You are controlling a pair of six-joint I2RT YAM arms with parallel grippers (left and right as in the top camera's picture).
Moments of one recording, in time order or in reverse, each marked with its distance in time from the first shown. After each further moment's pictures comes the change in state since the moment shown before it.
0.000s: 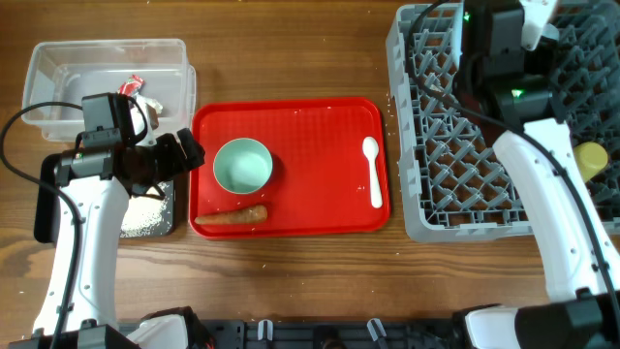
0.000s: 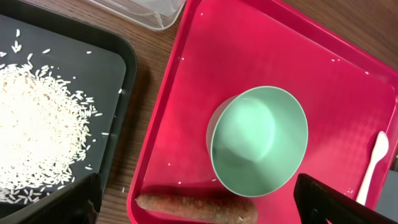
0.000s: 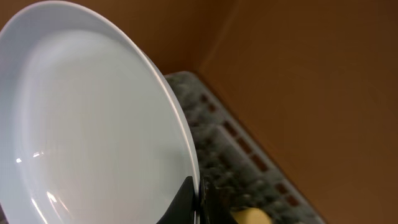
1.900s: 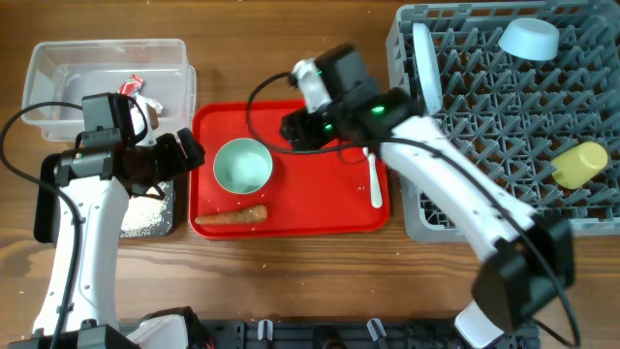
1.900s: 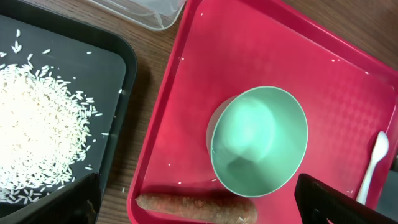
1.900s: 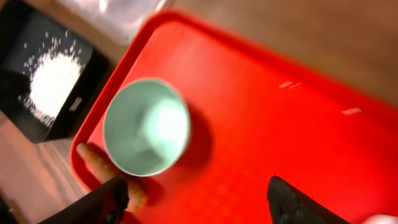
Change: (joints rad) left arm 0.000 0.000 0.000 0.000 0.000 0.000; right arm 0.430 0.255 -0.006 -0.050 -1.252 0.018
